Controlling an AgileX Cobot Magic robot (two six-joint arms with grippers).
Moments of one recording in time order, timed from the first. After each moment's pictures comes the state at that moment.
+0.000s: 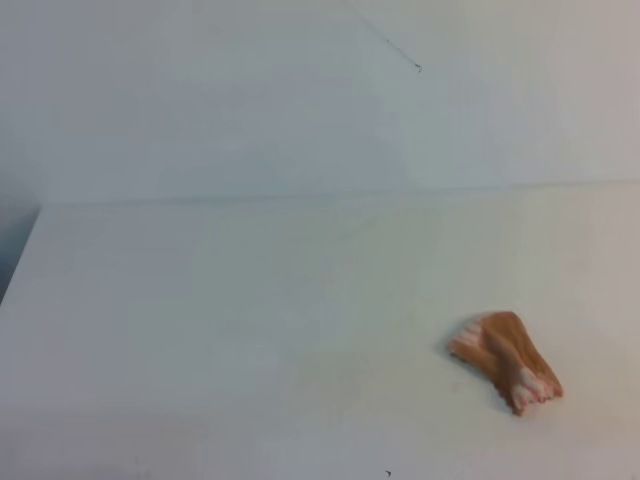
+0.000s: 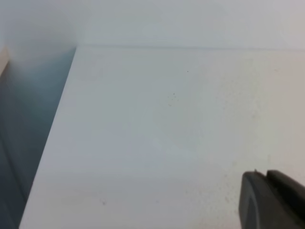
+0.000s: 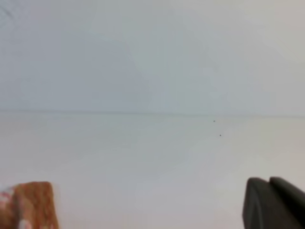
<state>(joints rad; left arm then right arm) 0.00 0.00 0.00 -0.20 0.33 0.03 0.00 0.08 -0.20 -0.20 0.41 0.14</state>
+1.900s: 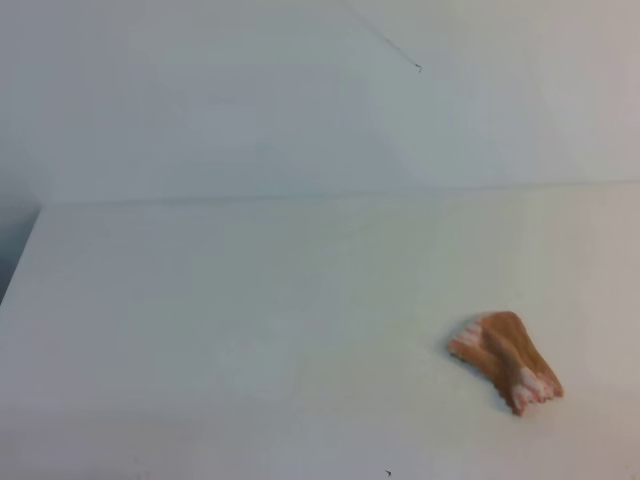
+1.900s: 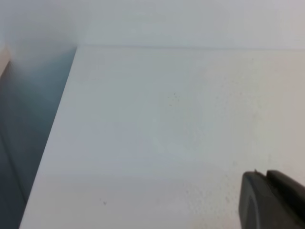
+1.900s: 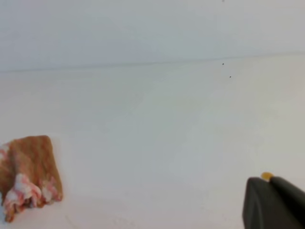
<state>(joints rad) 0.00 0.00 0.00 -0.20 0.33 0.03 -0.08 -0.02 0.02 -0.14 0.29 0.11</state>
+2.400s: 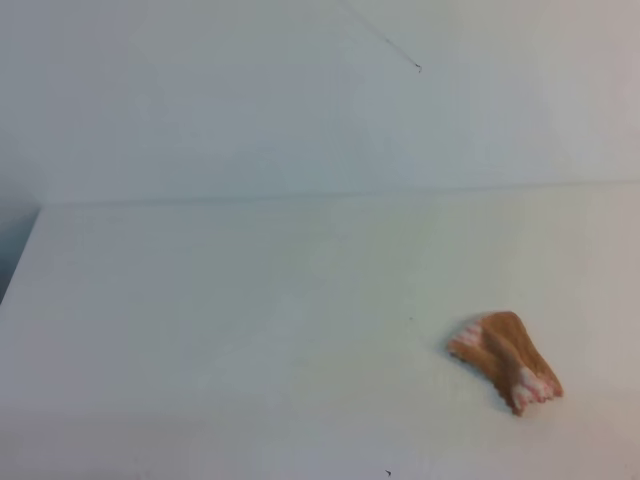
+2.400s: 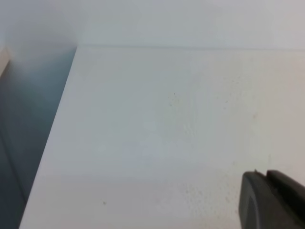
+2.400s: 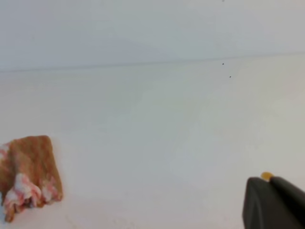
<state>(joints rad) 0.00 0.00 0.00 -0.20 0.33 0.03 -0.08 -0.01 0.01 -0.14 0.30 0.11</state>
